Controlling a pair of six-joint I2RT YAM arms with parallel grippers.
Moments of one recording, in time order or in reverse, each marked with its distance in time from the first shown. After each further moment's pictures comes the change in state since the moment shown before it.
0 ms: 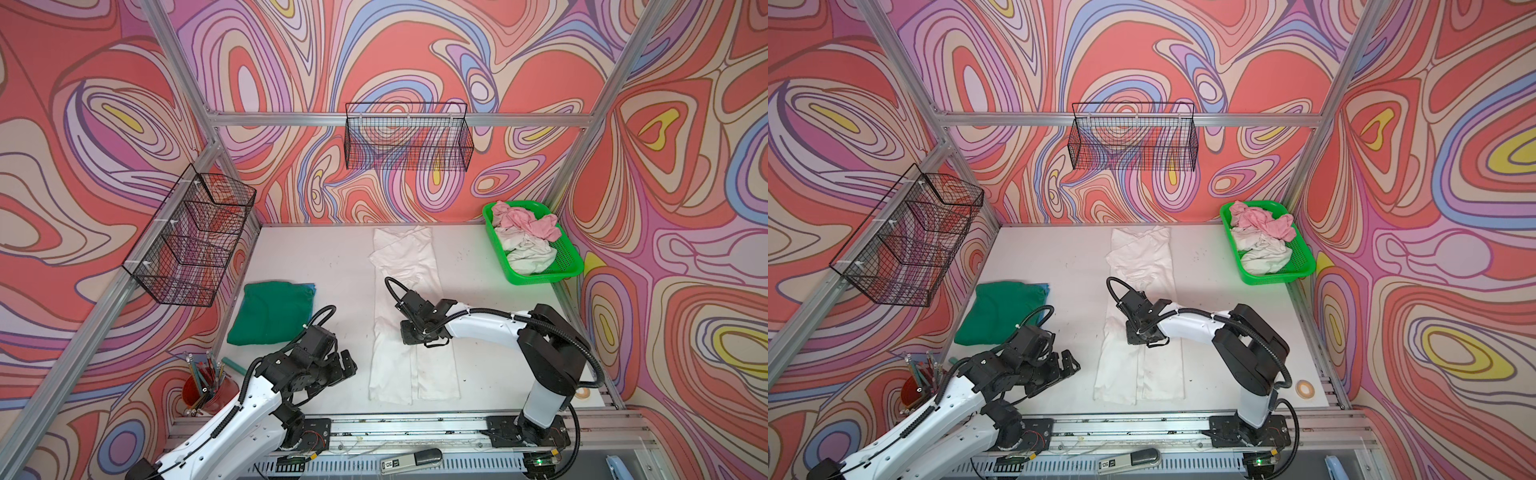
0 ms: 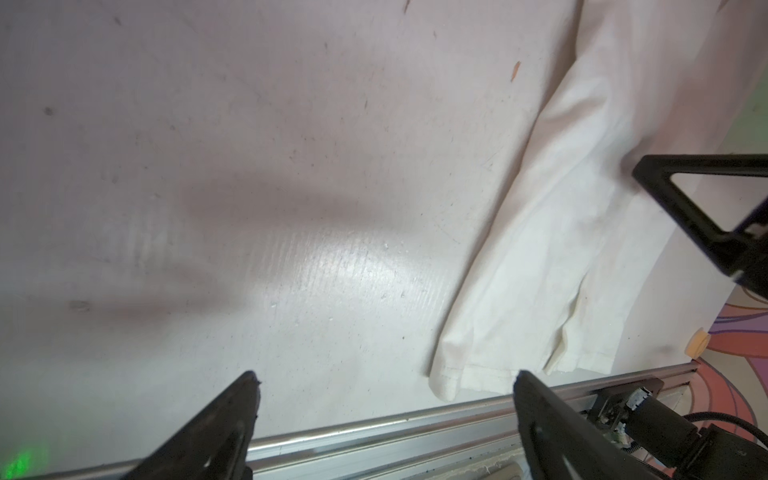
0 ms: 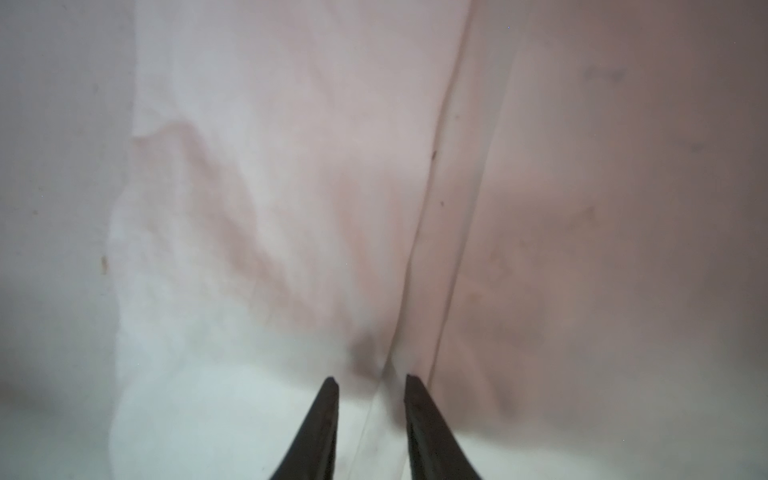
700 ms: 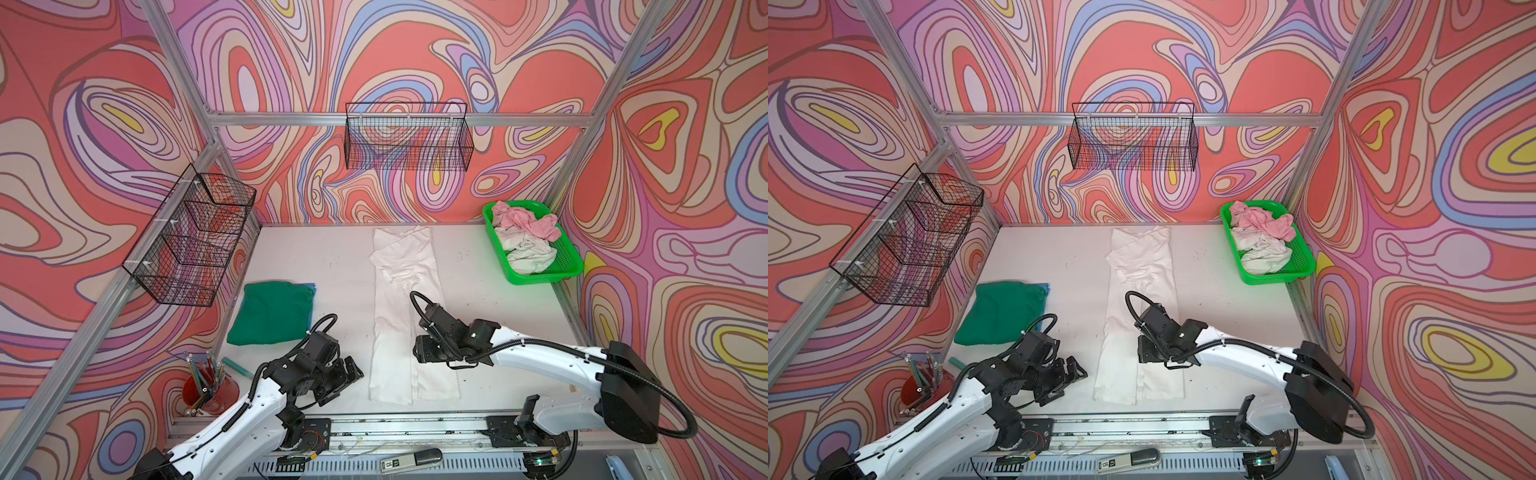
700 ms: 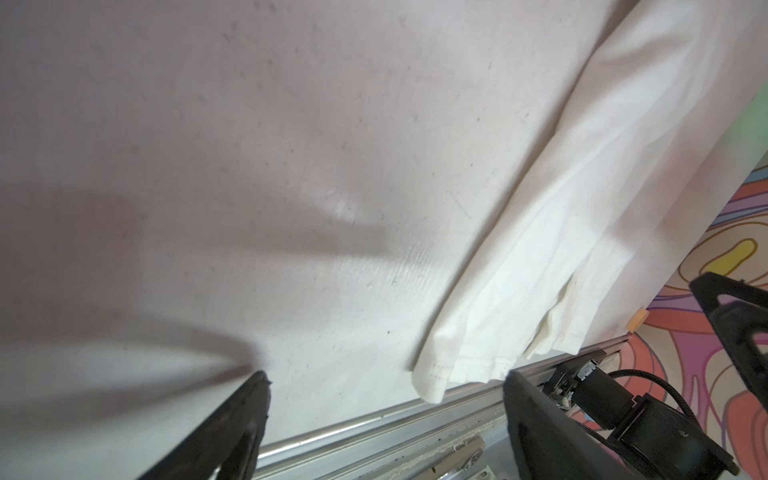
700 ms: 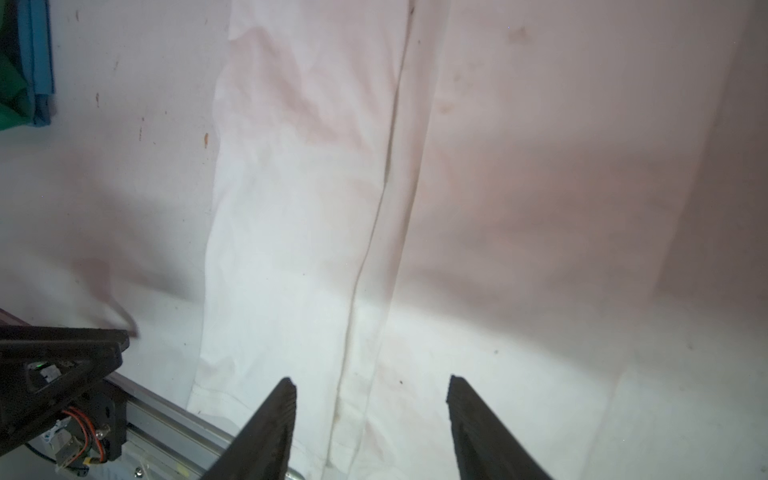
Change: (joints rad) left arm -0.012 0.023 -0.124 0.162 0.150 -0.132; right arm 0.086 -0.425 -0.269 -0.065 -0.011 0.153
